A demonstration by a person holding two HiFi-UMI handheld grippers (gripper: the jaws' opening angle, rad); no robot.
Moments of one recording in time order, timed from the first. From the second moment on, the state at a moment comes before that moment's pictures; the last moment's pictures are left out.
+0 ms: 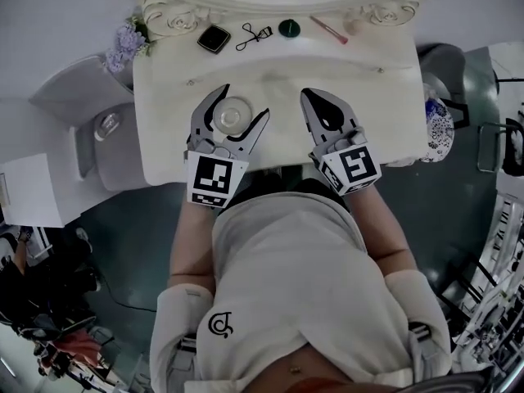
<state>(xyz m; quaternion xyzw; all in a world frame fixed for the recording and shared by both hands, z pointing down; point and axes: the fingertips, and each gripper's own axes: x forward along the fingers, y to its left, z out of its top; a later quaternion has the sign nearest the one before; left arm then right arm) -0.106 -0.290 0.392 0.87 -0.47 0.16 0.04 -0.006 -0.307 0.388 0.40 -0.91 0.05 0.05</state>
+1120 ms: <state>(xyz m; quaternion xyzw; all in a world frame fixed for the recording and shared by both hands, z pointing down) -0.129 -0.287 0.331 0.86 -0.50 0.12 0.01 -0.017 -0.315 0.335 0.38 -0.92 -0.02 0.03</state>
